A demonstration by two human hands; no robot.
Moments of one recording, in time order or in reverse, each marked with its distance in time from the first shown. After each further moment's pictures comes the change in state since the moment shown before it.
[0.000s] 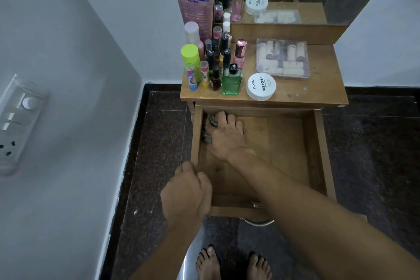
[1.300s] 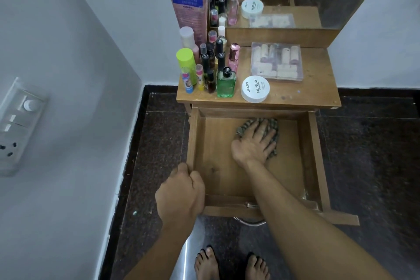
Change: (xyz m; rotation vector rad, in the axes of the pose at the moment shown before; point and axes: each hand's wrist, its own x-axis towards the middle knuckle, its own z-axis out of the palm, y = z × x) left_hand 0.000 0.000 0.000 -0.039 0.038 -0.033; right_hand -0.027 0.038 0.013 0.484 -0.044 0.711
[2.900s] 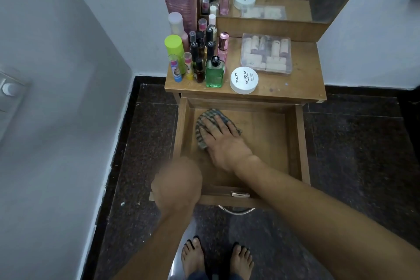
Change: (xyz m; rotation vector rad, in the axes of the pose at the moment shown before) left_hand -0.015 0.019 0.012 -0.135 0.188 0.040; right_hand -0.004 0.017 0.002 -0.643 -0.120 -0.870
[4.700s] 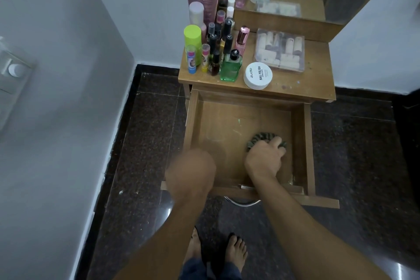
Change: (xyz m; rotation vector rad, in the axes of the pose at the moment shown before) left_hand 0.003 0.006 -0.010 0.069 -0.129 -0.035; right_hand -0.051 -0.011 -0.004 0.371 0.099 0.998
